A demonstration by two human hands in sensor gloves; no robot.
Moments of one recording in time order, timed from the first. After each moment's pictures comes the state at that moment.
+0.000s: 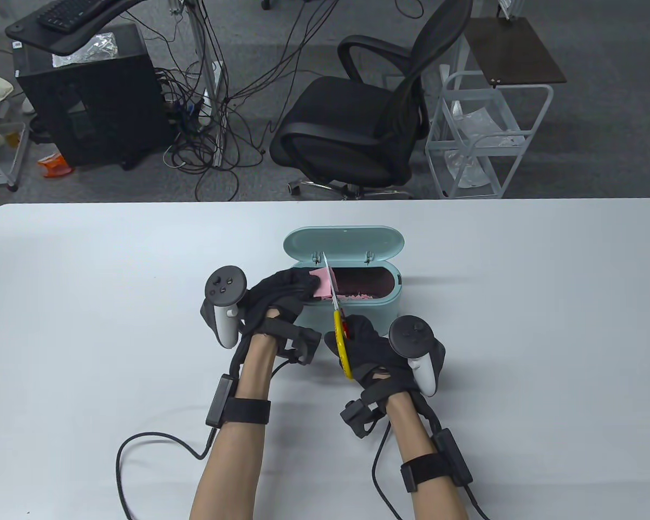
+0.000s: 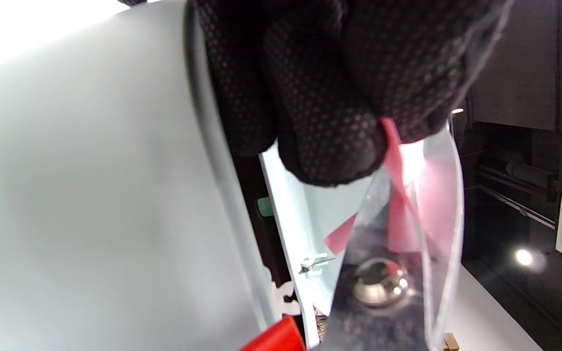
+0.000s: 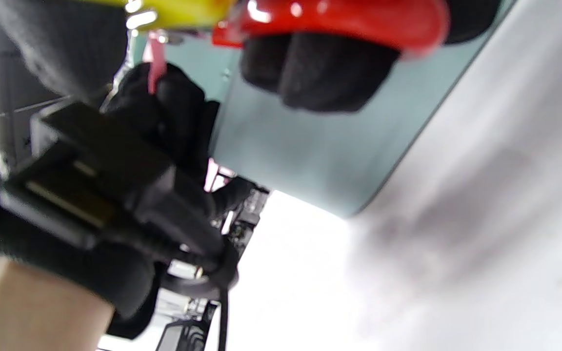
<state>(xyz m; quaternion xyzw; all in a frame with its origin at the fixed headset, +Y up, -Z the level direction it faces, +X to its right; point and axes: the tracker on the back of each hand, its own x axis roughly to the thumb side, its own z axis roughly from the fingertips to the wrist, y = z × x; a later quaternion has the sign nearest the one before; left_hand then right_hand) -0.155 -0.721 -0.420 -0.02 0.04 0.63 0.77 0.090 -0.754 -0.351 0.03 0.10 0.83 0.55</state>
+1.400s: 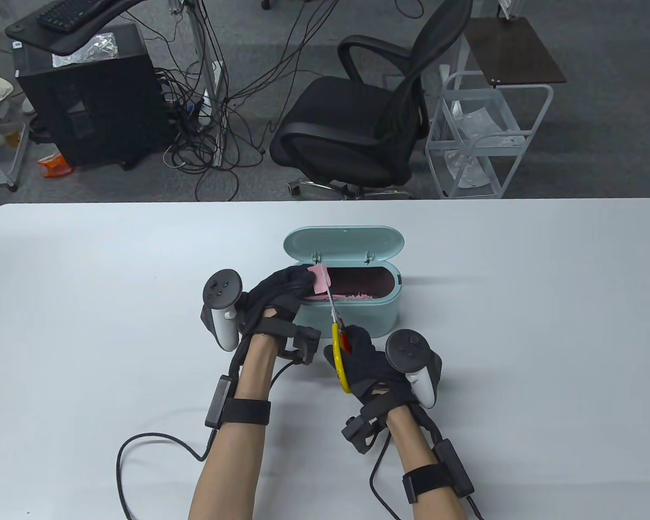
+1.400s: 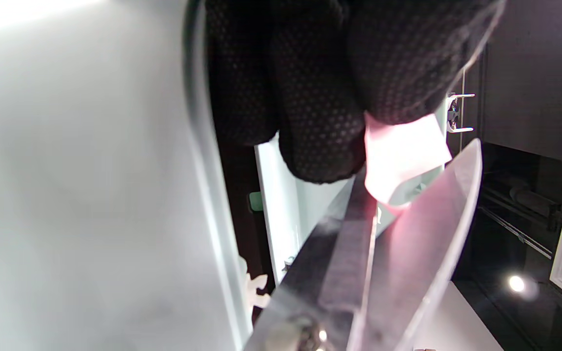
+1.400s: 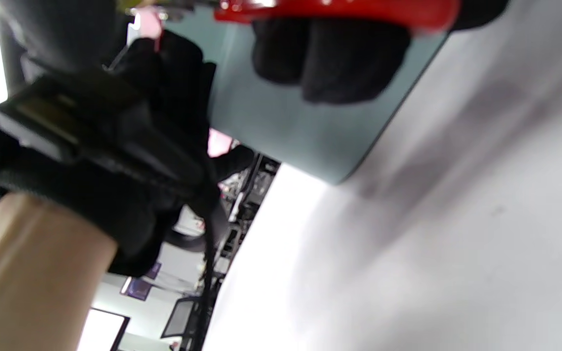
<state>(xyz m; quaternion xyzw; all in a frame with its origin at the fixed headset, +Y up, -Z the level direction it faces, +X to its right) -0.156 -0.727 -0.419 -0.03 0.06 0.68 0.73 0.084 -0.768 -0.334 0.07 0.11 0.83 0.54</state>
